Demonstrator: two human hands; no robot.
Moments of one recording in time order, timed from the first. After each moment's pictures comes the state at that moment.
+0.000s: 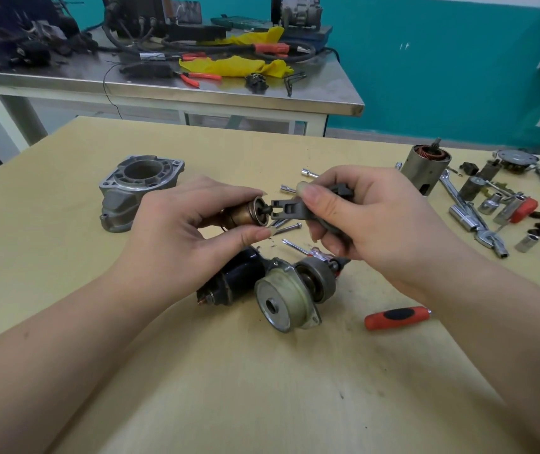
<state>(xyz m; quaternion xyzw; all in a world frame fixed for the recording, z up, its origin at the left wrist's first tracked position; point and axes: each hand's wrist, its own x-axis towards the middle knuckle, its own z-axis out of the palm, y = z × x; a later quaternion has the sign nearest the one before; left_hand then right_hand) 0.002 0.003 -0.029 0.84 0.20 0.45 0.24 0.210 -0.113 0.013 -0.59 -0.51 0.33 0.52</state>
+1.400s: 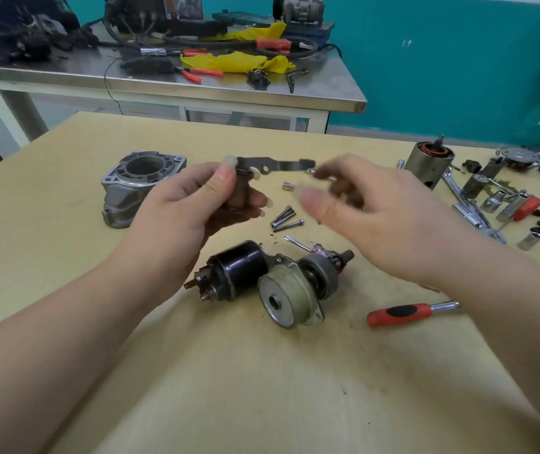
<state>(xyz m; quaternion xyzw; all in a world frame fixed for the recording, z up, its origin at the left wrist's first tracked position) 0.010 0.009 -0.029 0.62 0.23 0.41 0.63 0.216 -0.121 0.029 -0.74 -0.61 0.09 0.27</state>
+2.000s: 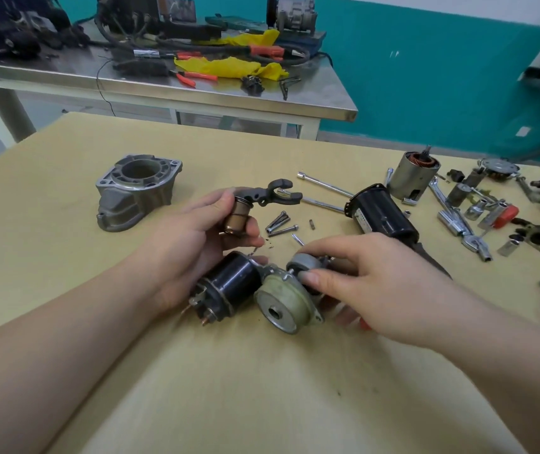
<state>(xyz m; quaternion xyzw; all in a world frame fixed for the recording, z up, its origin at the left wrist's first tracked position) 0.020 0.021 -0.049 0.49 0.22 0.30 0.79 0.196 -0.151 0.005 -0.74 -0.54 0.29 0.27</state>
